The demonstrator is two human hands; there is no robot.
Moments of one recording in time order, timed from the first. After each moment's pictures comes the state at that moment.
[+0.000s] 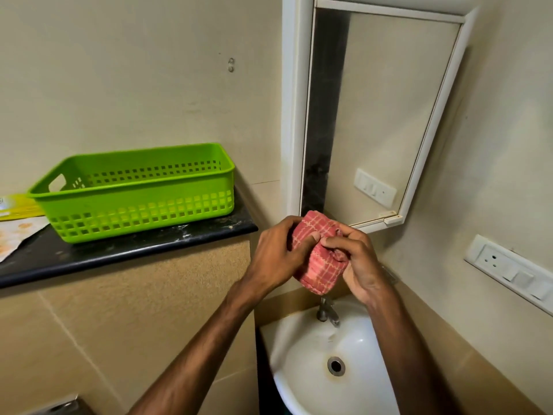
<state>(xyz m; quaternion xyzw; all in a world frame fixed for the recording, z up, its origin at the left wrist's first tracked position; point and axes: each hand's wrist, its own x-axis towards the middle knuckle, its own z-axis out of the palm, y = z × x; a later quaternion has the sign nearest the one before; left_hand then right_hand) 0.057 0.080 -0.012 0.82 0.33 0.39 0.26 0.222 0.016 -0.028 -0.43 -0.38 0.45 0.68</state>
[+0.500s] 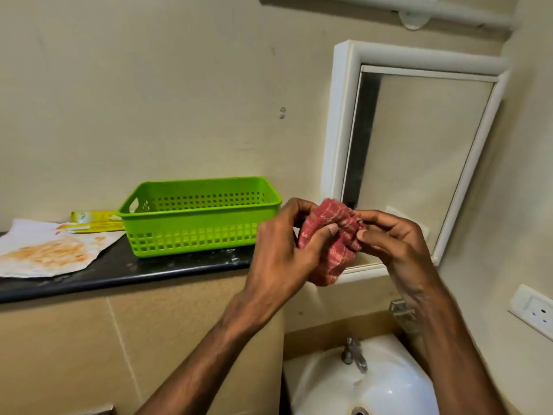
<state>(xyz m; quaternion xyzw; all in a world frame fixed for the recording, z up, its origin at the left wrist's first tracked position) -0.009 0.031 0.086 0.75 0.28 0.57 0.17 0.194 -0.002 0.071 -0.39 -0.57 0.30 0.66</state>
